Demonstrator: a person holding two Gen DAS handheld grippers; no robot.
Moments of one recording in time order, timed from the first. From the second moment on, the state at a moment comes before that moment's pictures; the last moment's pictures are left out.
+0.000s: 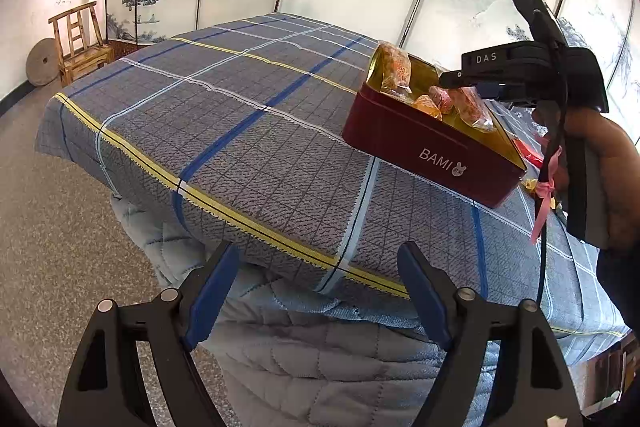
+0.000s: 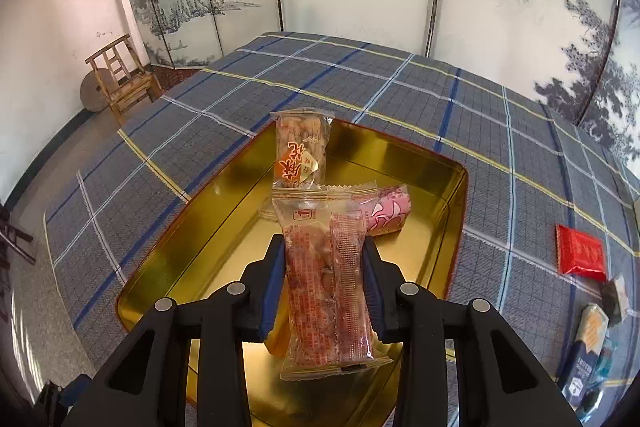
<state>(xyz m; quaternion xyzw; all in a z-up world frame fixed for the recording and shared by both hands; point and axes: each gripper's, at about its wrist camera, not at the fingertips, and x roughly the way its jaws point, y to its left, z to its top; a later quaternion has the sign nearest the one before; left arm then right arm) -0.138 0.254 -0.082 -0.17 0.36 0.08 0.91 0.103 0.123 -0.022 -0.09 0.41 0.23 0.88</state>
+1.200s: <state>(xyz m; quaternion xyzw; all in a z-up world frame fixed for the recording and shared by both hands) -0.129 0.215 -0.053 -0.09 0.35 0.08 0.93 0.049 0.060 0.027 -0.08 0.24 0.29 0.92</state>
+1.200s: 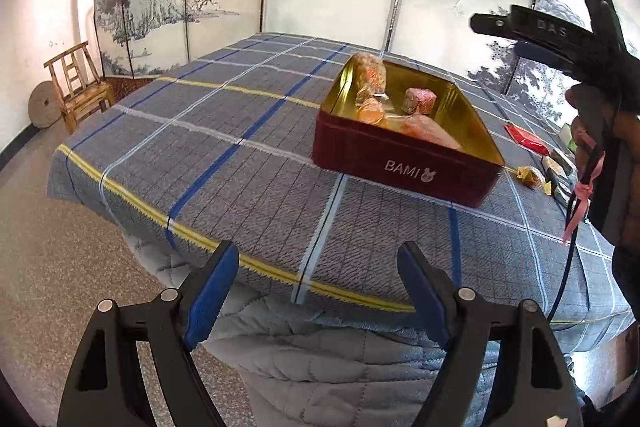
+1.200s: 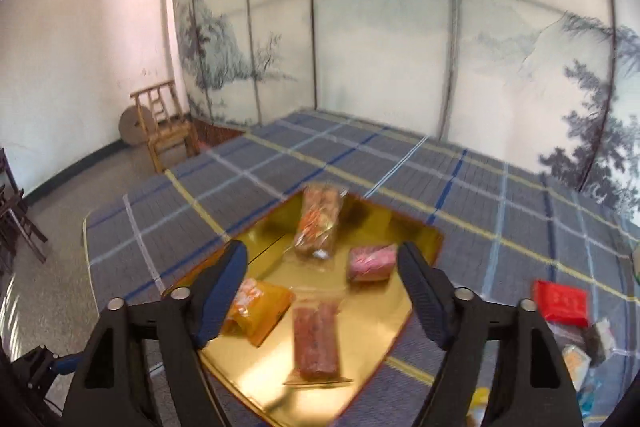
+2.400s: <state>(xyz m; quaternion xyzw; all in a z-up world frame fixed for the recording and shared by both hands) 0.077 -0.034 -0.069 0.10 0.43 -0.15 0.89 0.069 -0.378 -0.080 0.28 0.32 0.04 0.90</state>
